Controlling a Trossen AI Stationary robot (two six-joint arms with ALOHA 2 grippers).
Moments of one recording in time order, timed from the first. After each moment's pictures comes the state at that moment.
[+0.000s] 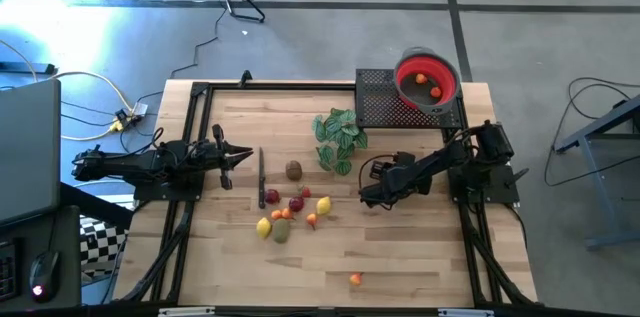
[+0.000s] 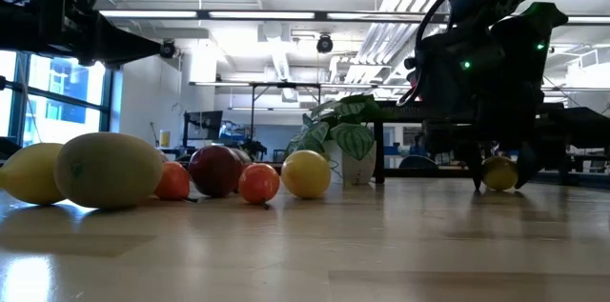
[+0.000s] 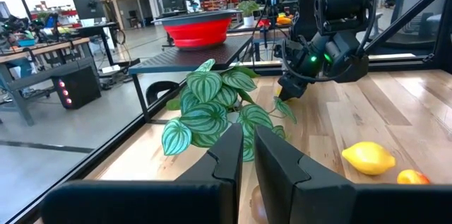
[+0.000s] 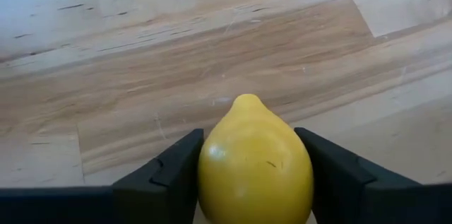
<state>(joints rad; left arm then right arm) -0.03 0.01 0.04 0.00 -0.31 0.13 0.19 1.84 0.90 -0.99 0.55 2.18</state>
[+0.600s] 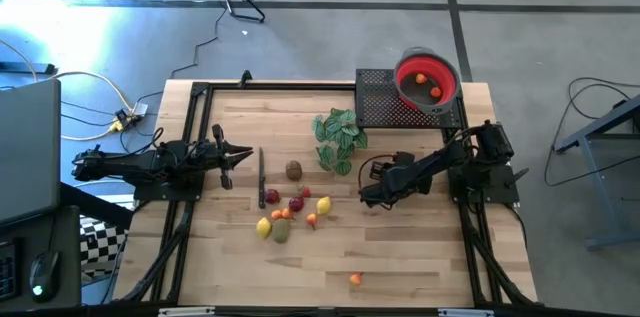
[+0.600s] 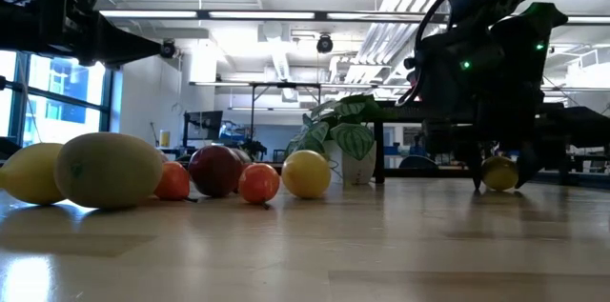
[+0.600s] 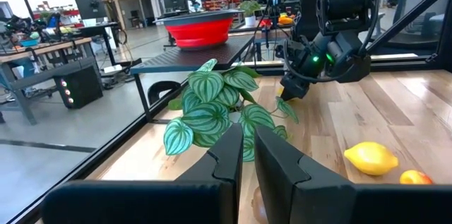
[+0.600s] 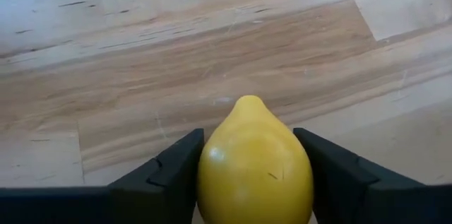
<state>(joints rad) -0.03 0.01 0.04 0.00 -0.31 0.13 0.19 1.84 0.90 -0.99 0.54 2.15</state>
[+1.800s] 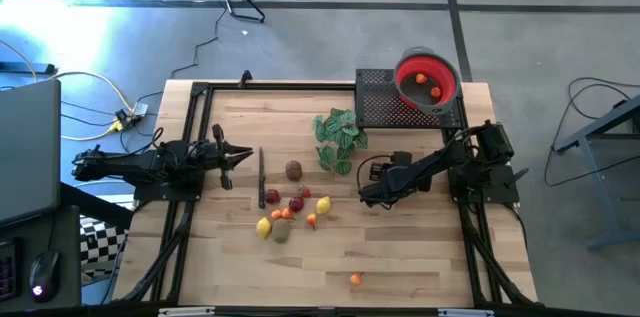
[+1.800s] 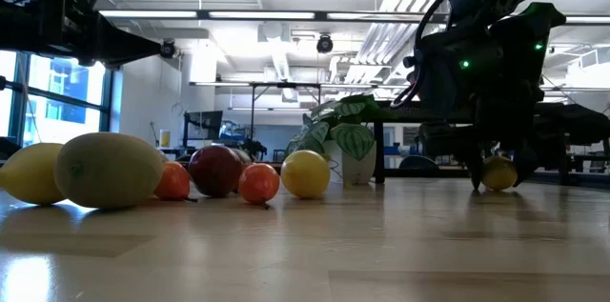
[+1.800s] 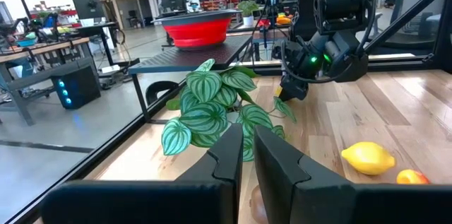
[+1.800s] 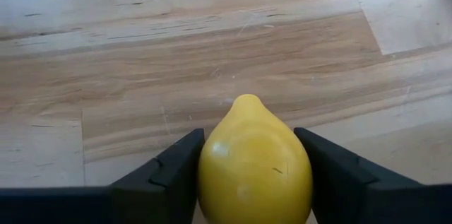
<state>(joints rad) -0.03 0.01 0.04 0.00 -0.31 0.13 0.19 1.84 0.90 -0.95 0.53 2.07</state>
